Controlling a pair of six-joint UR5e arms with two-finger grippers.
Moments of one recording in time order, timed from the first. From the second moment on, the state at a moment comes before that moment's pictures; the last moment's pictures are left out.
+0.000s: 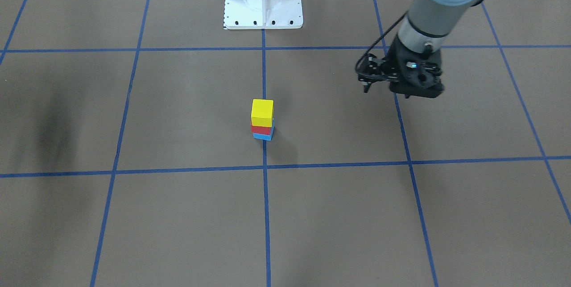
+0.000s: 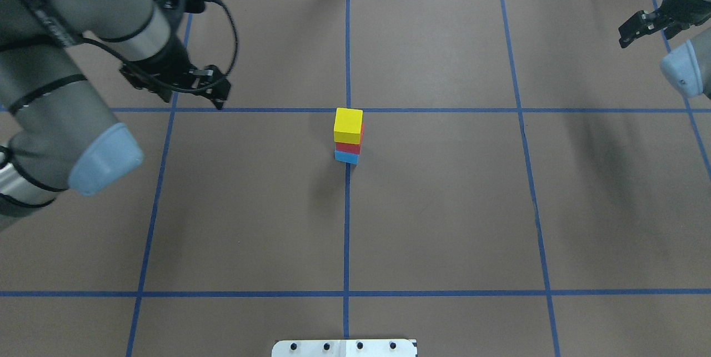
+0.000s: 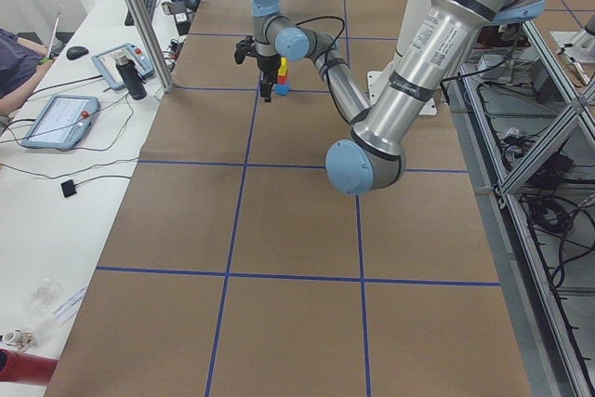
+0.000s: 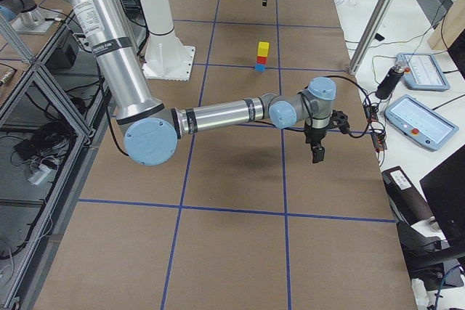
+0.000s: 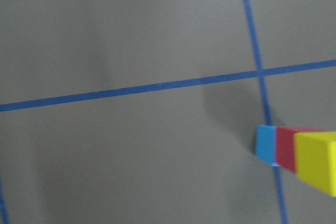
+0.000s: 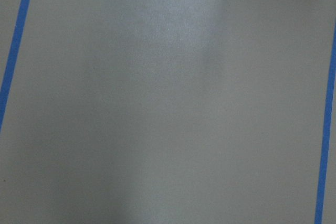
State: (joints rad) left arm -0.95 -2.01 -1.93 -1.34 -2.14 -0.59; right arm 1.25 -1.23 1.37 -1.32 2.13 0.33
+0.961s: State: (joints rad) left arm -1.54 -1.68 -1.66 -1.39 -2.26 0.20; right arm 1.51 -1.44 1.41 -1.31 2.38 0.18
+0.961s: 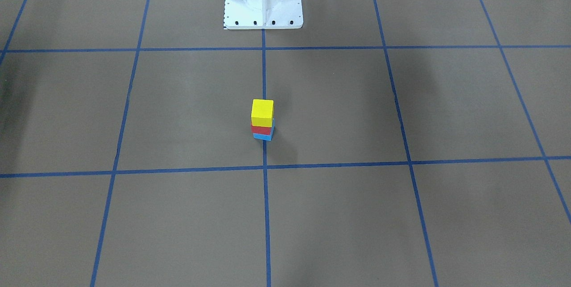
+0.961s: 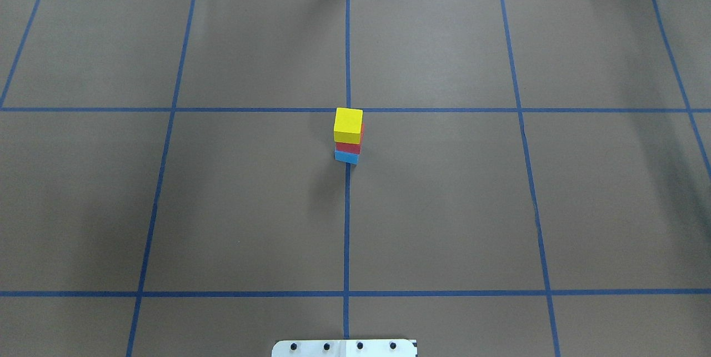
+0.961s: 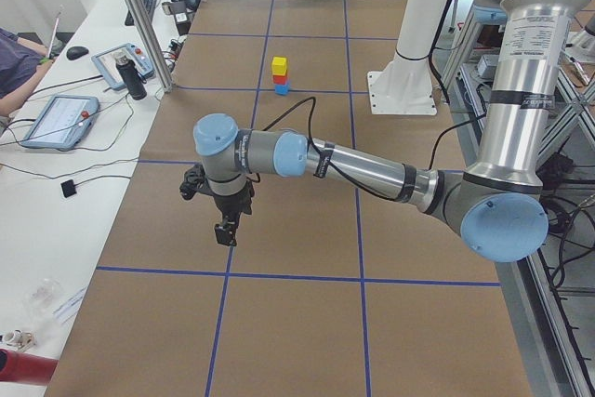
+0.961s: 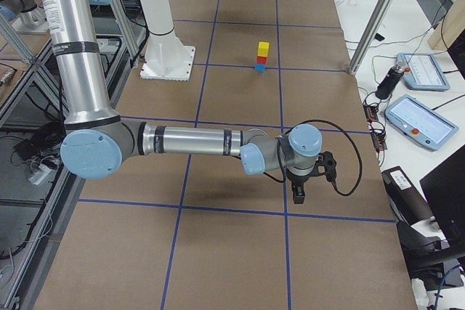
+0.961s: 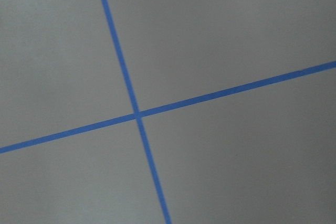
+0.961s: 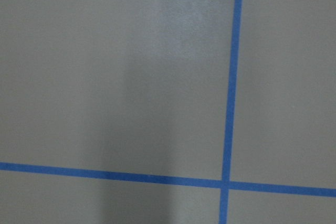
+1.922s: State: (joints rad) left arm -1.59 -1.68 -1.44 -1.55 -2.26 0.21; right arm 1.55 -1.67 1.61 -1.32 2.41 0.17
